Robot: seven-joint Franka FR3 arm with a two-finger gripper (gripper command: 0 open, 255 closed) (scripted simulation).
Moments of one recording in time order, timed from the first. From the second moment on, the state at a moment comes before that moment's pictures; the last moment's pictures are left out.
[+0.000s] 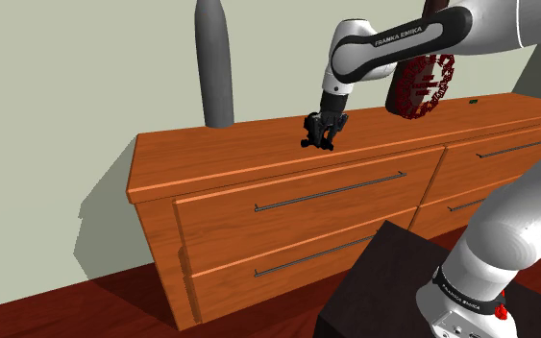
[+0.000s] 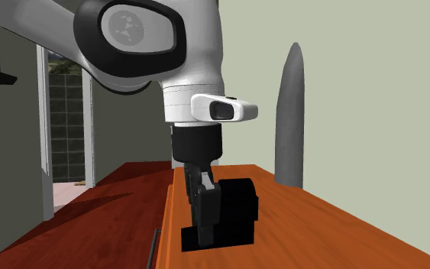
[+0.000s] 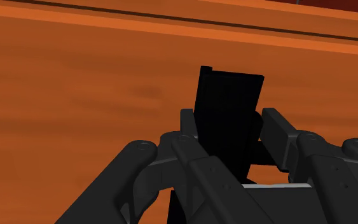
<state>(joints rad) -0.17 -0.28 0.01 -2.24 0.05 2.03 0.17</state>
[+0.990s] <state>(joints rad) -0.17 -0.30 0.01 -2.10 0.05 1.87 0.18</state>
